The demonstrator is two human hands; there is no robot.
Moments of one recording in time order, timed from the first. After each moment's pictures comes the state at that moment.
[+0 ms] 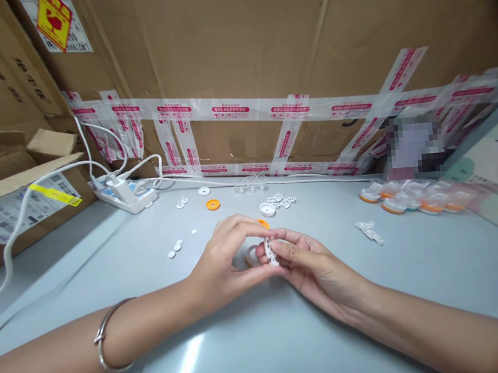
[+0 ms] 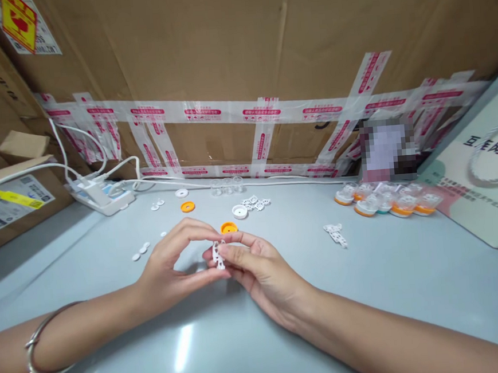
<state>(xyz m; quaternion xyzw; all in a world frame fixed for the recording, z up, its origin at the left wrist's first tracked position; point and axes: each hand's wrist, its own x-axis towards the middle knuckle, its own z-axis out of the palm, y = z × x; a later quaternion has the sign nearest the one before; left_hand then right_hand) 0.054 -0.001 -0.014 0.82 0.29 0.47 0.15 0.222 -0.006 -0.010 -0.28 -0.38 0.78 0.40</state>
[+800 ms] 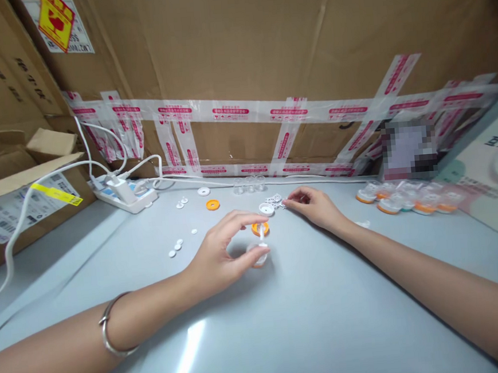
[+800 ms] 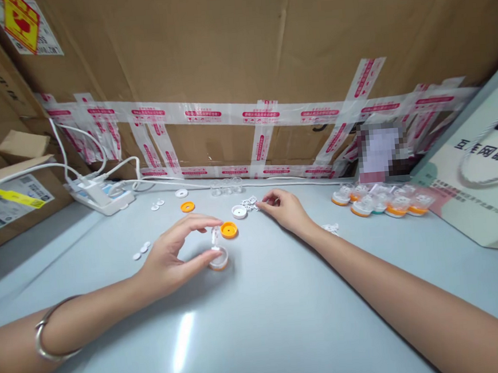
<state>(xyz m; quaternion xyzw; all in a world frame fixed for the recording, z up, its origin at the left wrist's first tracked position) 0.045 0.008 -0.017 0.81 0.32 0.45 0.21 0.285 0.113 -0.039 -0.58 -0.72 0.17 0.34</state>
